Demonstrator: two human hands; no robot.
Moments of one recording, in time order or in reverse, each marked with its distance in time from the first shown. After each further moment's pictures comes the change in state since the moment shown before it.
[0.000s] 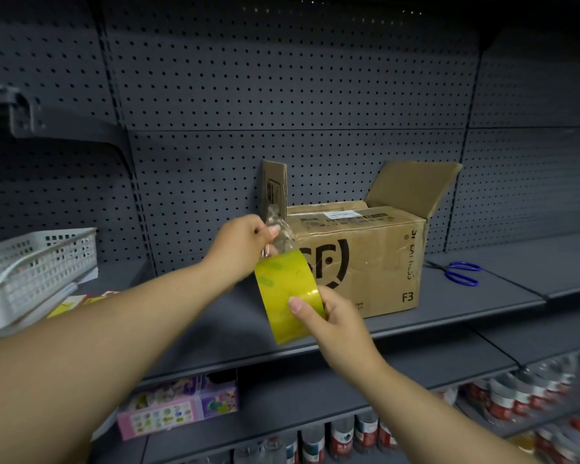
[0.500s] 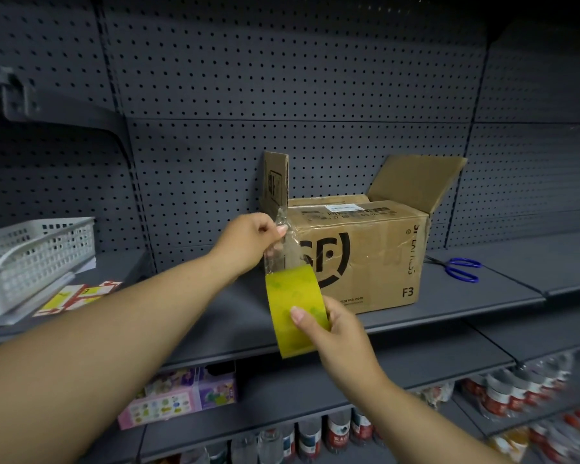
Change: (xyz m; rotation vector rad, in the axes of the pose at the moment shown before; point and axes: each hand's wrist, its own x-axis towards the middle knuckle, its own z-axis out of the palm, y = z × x) left_hand 0.012 -0.017 0.011 -0.068 -0.100 -0.016; right_hand -0.012 0.017 0.003 0.083 0.059 0.095
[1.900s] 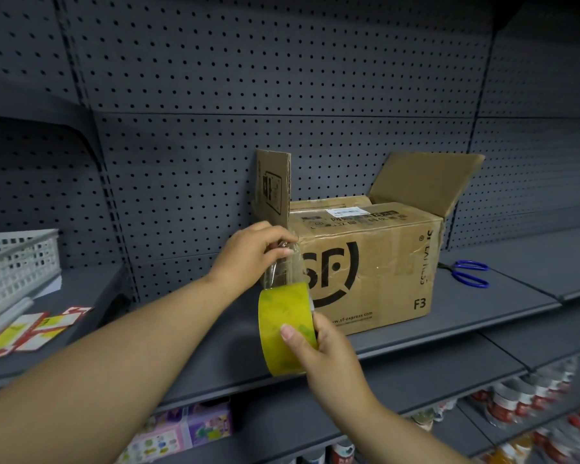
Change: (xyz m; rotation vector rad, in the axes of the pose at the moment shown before) left_hand 0.063 -0.062 0.024 0.283 0.025 0.457; right_hand 0.041 0.037 0.021 -0.045 0.055 0.054
